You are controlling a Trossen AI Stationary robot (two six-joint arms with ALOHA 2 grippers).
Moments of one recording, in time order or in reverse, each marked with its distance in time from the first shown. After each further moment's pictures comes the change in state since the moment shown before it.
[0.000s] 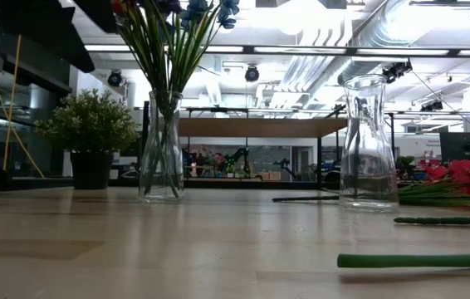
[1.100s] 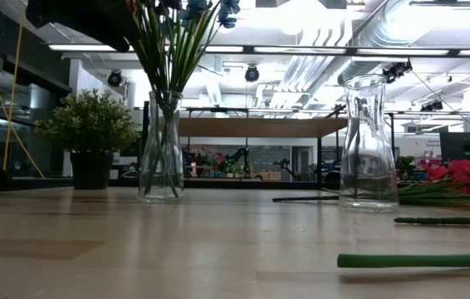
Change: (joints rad) left arm 0.003 0.000 0.001 -0.077 -0.328 0.035; right arm 0.000 0.000 0.000 0.000 0.000 0.004
